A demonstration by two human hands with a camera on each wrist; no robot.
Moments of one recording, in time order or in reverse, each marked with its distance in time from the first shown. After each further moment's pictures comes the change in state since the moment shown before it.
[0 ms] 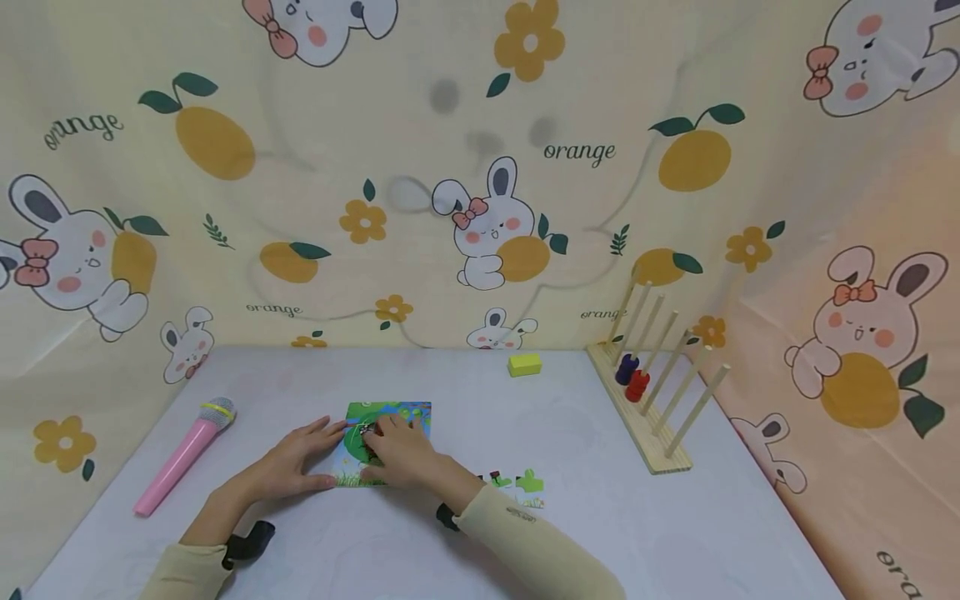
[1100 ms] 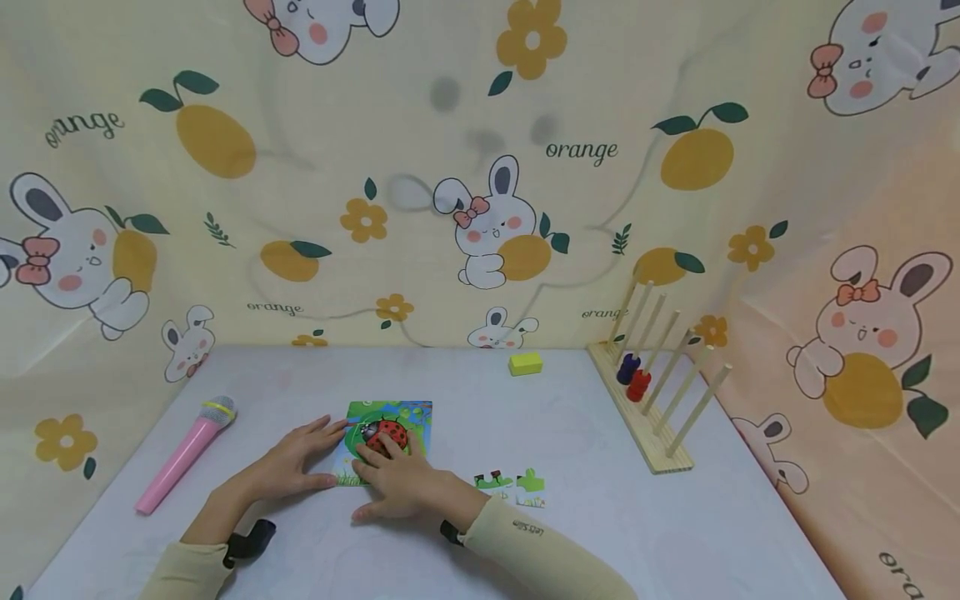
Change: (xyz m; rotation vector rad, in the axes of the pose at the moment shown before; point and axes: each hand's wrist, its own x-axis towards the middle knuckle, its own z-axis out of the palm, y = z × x) left_hand 0.000 0.000 -0.001 0.001 -0.006 0.010; right_hand -0.021 -0.014 0.009 -0.009 -0.169 -0.101
